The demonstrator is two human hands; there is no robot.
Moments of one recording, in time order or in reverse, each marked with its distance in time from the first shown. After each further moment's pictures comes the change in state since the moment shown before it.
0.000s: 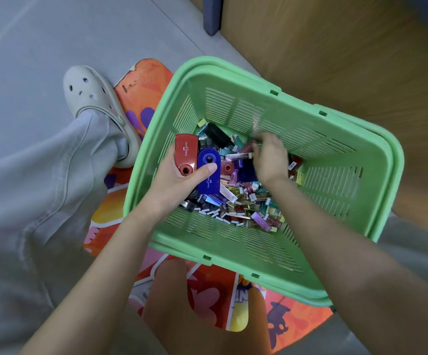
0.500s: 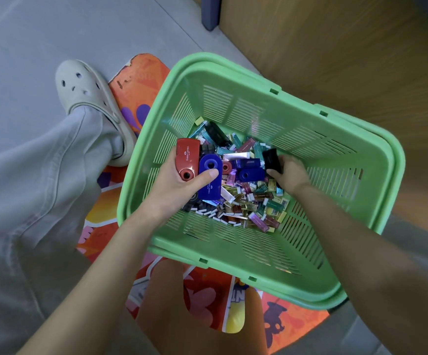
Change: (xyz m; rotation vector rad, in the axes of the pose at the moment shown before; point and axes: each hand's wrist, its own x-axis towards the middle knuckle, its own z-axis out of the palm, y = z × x) left_hand 0.001 -0.004 0.004 -0.004 -0.026 -0.051; right_hand -0.001 0.072 -0.012 -0.047 -0.357 0.218
